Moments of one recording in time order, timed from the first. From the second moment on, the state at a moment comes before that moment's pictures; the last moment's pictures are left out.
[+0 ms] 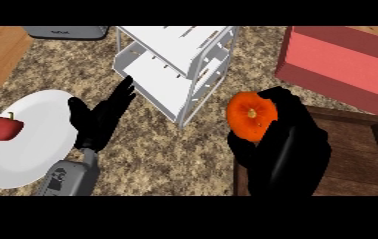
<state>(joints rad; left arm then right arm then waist) -0.19 0.16 -0.14 -1.46 0.17 -0.01 0.23 -0.34 -0.01 0.58 -1.95 1.67 -0.07 1.25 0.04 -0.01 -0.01</state>
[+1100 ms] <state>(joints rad) -0.27 0.13 -0.17 -1.43 0.16 -0.03 0.24 -0.95 -0.01 0.10 -1.48 1.48 -0.01 1.24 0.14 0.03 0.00</state>
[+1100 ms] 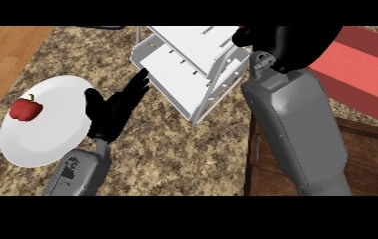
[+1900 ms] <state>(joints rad) -0.32 0.11 -0.19 -1.42 0.15 -0.04 0.24 -1.16 -0.01 -0.06 -1.12 1.38 -0.45 1.08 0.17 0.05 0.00</state>
